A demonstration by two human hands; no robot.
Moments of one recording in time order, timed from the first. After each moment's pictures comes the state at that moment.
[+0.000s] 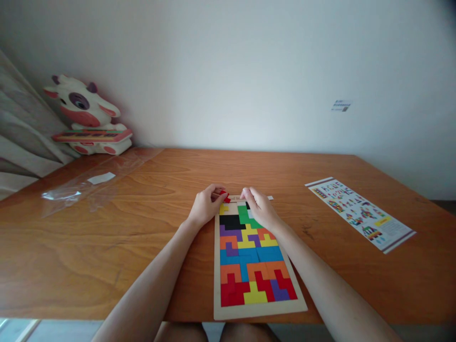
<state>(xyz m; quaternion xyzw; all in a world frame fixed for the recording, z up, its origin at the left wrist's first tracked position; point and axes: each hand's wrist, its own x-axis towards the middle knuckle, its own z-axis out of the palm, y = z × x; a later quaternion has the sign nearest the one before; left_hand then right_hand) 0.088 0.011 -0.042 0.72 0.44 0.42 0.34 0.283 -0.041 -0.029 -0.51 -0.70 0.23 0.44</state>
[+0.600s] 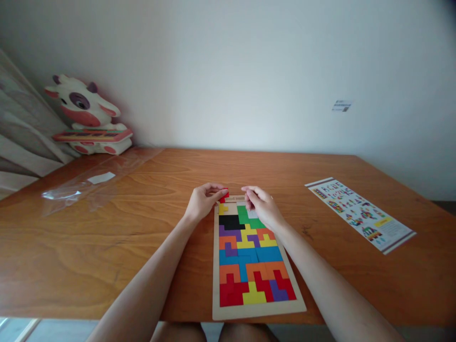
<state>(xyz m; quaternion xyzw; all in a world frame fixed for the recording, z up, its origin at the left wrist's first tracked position) 0.086 0.009 -0.028 0.60 0.43 0.44 0.51 0.280 -0.038 -0.035 -0.47 -0.49 0.48 0.56</state>
